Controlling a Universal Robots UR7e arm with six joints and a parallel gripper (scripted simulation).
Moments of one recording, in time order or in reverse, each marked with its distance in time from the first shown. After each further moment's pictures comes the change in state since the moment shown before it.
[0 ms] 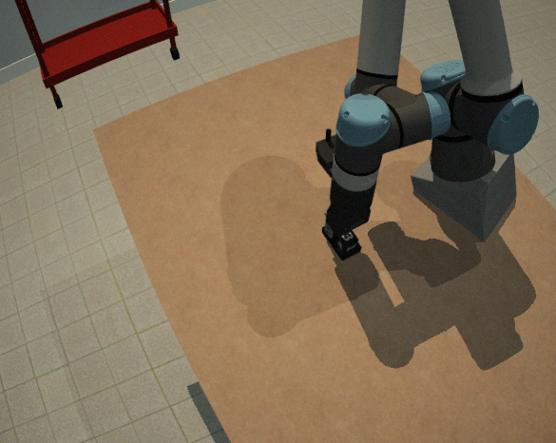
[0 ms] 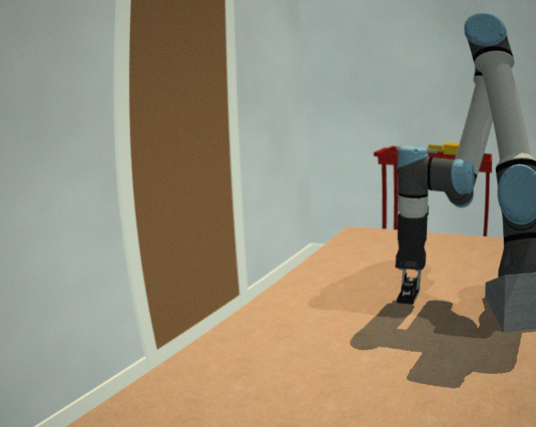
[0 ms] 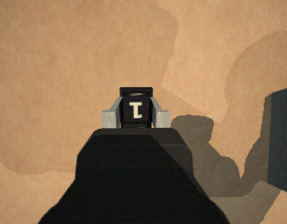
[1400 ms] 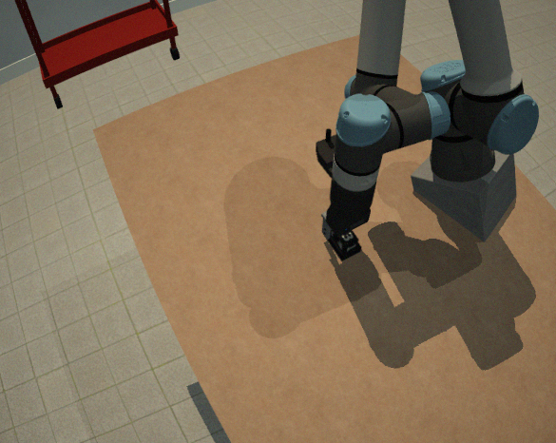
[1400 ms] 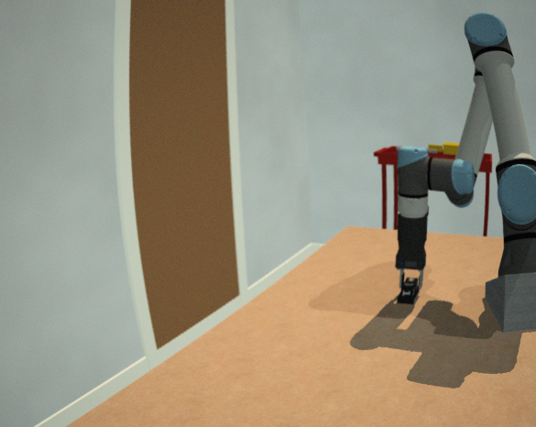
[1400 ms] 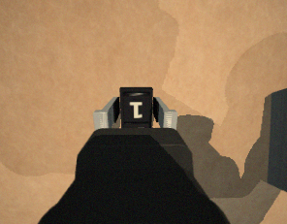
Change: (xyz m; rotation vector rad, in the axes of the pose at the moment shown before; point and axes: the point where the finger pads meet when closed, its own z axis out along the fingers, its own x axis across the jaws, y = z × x) arm 0.000 0.000 0.000 0.000 0.000 0.000
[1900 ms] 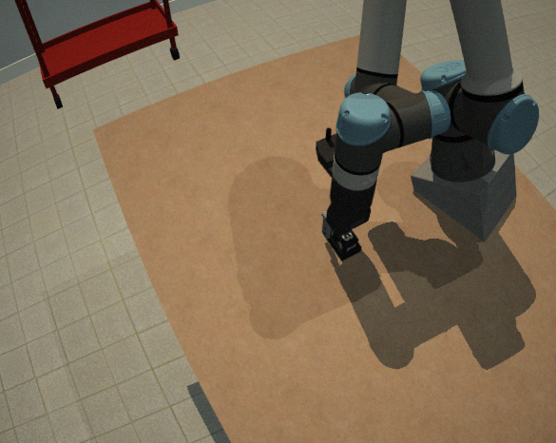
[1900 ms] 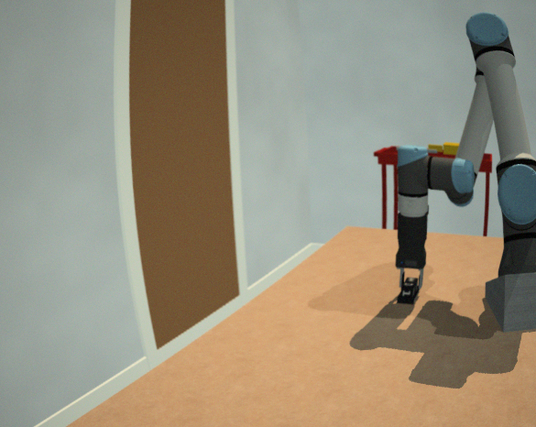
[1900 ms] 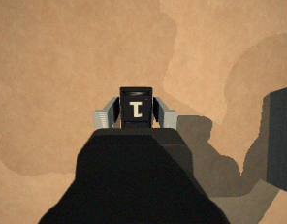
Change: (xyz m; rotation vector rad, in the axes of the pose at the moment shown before) arm 0.000 0.000 -0.002 0.000 0.001 0.000
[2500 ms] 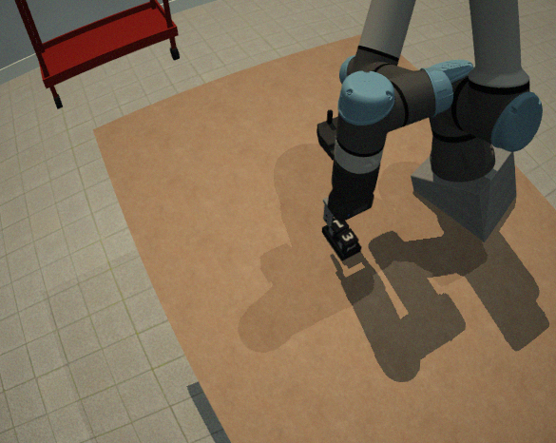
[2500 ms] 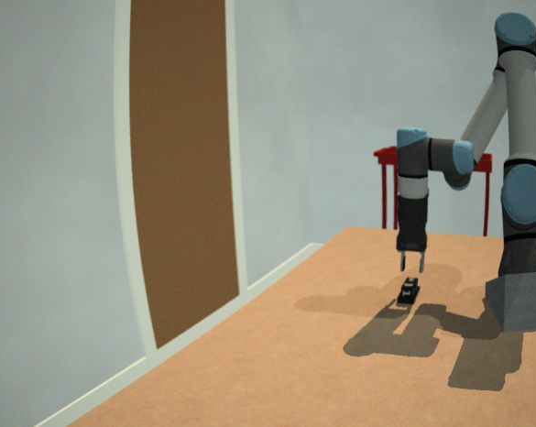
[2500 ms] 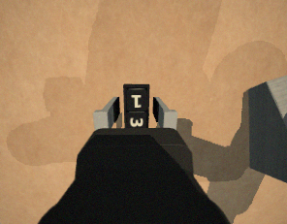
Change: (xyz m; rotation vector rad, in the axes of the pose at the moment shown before) arm 0.000 0.000 -0.042 0.000 0.000 0.000
